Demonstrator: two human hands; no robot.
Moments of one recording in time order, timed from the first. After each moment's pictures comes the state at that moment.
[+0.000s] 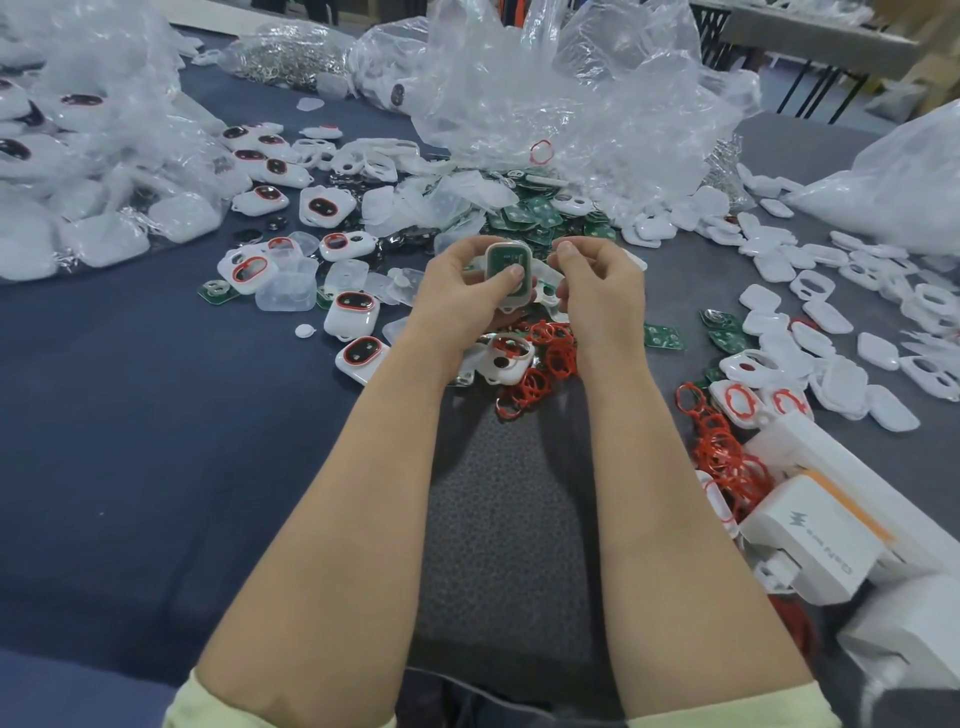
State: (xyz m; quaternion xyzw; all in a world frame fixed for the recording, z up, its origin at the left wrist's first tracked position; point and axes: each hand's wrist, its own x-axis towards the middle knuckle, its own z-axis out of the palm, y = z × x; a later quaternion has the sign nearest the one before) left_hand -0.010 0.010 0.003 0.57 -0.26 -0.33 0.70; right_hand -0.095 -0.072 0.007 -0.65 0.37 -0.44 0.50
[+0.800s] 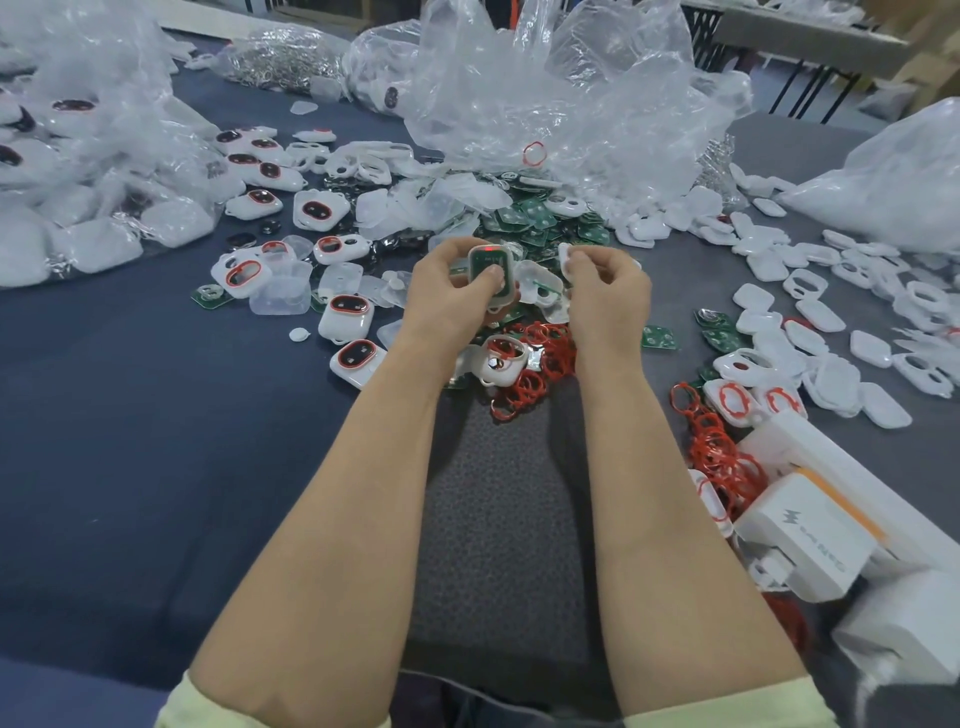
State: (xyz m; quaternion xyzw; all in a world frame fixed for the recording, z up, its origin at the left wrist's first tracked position) left_hand -0.008 0.007 -0.003 0.60 -0.25 -0.27 0.71; right_hand -0.096 -0.079 0.003 -0.62 0.43 -0.47 0.46
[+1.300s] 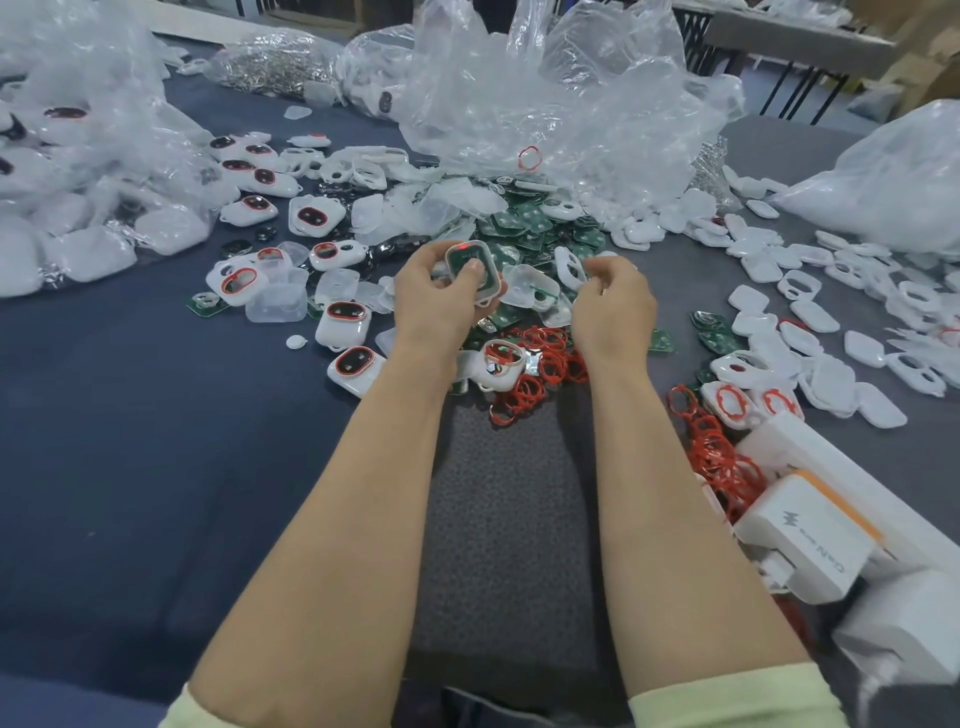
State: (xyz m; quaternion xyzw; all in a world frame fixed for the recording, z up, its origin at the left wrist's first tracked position) left_hand -0.009 0.004 0.002 0.55 -0.15 -0.27 0.78; right_hand -0.107 -0.092 -0.002 -0.73 0.49 -0.39 0.28
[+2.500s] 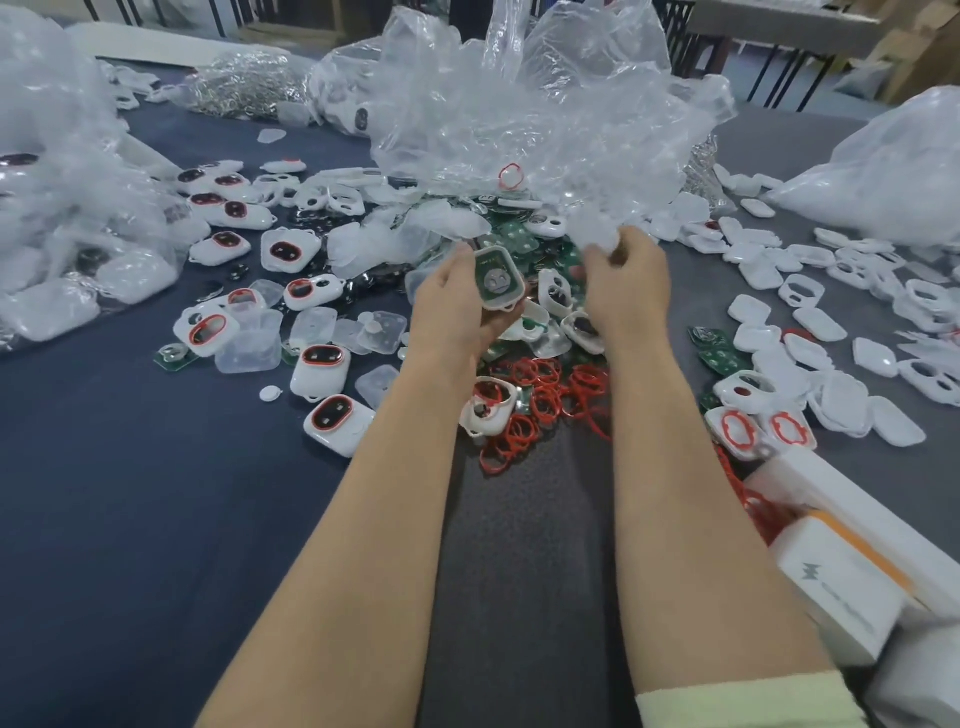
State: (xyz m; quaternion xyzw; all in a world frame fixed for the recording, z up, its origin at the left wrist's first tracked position) left_hand -0.009 -0.033 0.016 0.47 -0.08 -0.40 0.78; right_hand -0.096 -0.132 0.023 -0.70 0.45 -0.42 0.35
